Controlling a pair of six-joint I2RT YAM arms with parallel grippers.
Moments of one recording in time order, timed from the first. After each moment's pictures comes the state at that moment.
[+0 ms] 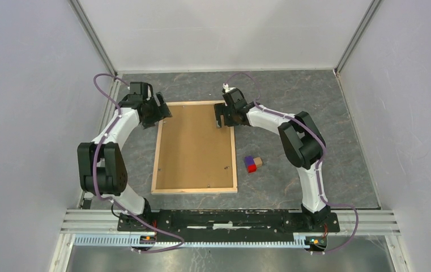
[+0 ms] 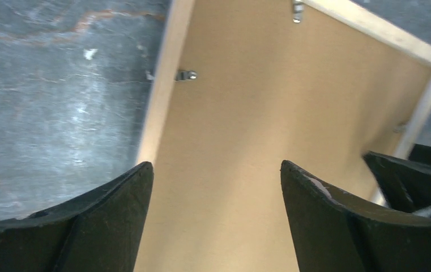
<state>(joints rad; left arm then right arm) -0.03 1.60 1.18 -0.50 0.10 -0.47 0.61 2.13 1.52 -0.26 0.08 0.37</state>
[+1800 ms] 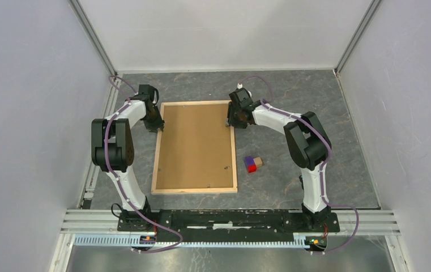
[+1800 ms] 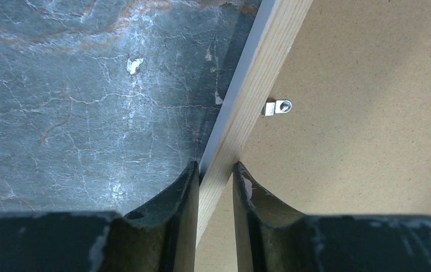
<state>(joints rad) -0.01 1.91 1.31 -0.61 -0.05 -0.38 0.56 2.08 1.47 -0.34 0.06 0.62</state>
